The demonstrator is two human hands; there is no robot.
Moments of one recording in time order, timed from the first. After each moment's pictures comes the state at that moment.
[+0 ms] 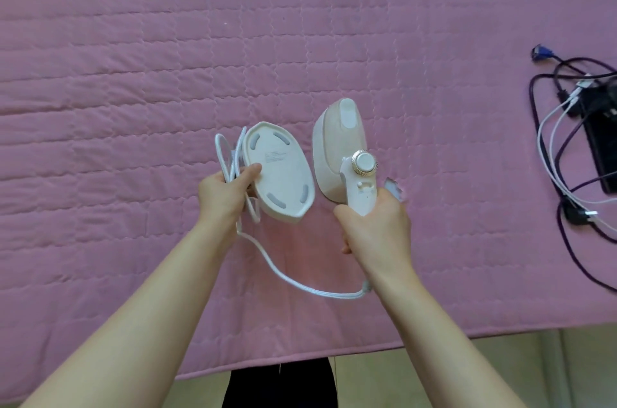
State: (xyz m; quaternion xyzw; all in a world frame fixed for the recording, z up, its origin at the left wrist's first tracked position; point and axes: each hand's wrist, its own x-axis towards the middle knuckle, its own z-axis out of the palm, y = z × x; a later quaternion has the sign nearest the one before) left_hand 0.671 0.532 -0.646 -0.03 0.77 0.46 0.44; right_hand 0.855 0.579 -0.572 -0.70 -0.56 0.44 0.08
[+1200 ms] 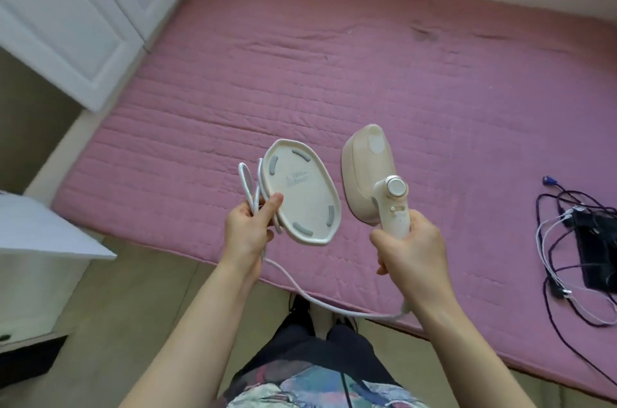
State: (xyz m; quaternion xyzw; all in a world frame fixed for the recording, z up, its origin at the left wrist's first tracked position) left_hand 0.671 0.279 -0.293 -0.07 0.70 0.63 0.33; right_hand 0.836 0.407 -0.244 -0.53 -0.67 0.50 0.12
